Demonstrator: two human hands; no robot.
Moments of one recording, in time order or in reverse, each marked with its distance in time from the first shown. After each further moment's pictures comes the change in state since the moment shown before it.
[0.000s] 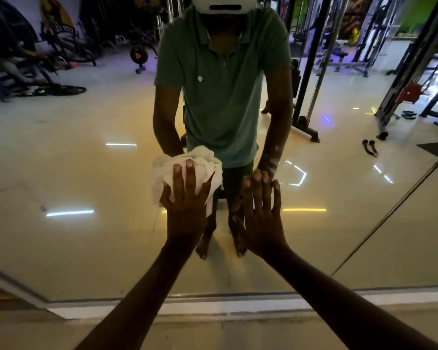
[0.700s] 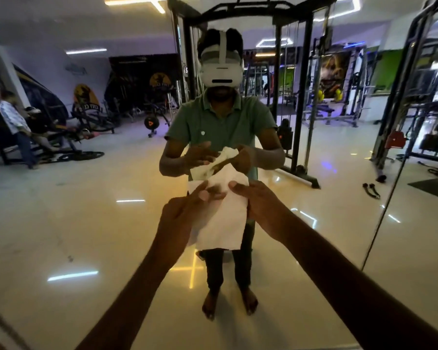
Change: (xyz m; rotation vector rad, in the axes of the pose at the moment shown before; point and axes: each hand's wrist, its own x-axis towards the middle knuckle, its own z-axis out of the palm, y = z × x) left_hand 0.133 0.001 -0.223 -1.172 -0.493 -0.529; right_hand 0.137 0.011 -0.228 1.634 -0.515 0.684
